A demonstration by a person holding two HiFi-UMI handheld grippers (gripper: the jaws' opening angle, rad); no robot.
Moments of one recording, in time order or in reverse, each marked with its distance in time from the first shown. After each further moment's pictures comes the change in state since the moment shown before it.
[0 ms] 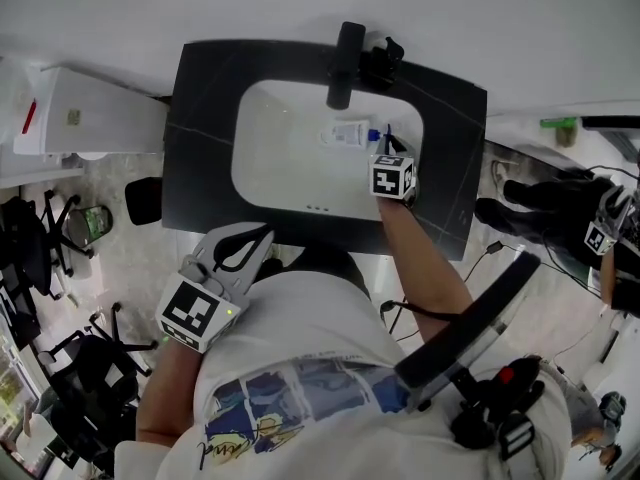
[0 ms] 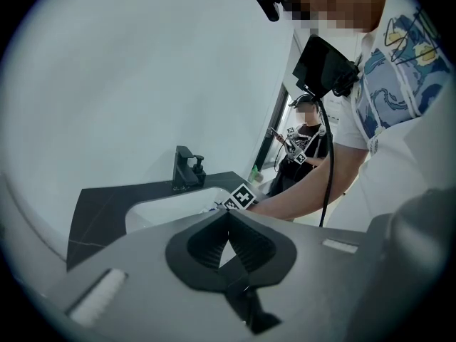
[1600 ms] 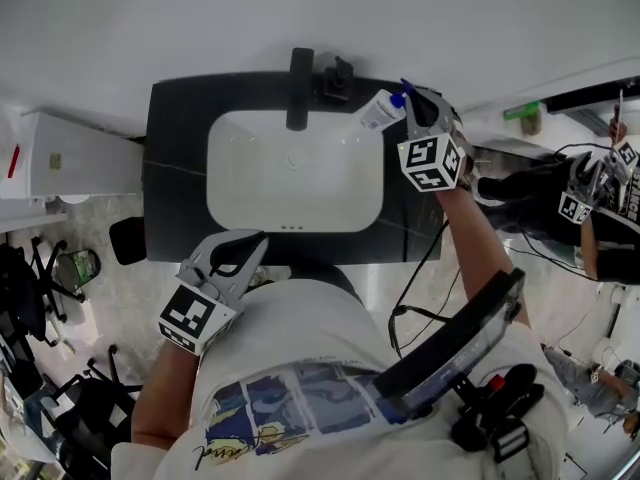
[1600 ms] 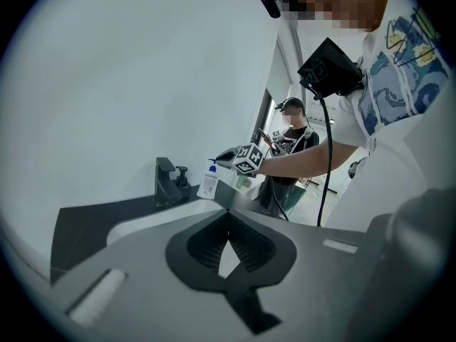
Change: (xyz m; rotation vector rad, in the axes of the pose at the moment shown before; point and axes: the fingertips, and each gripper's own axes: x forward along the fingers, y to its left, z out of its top) left arm 0.027 -0.019 0.023 0.063 -0.039 -0.120; right arm -0.123 -0.123 0.174 -0.676 -0.349 -0.153
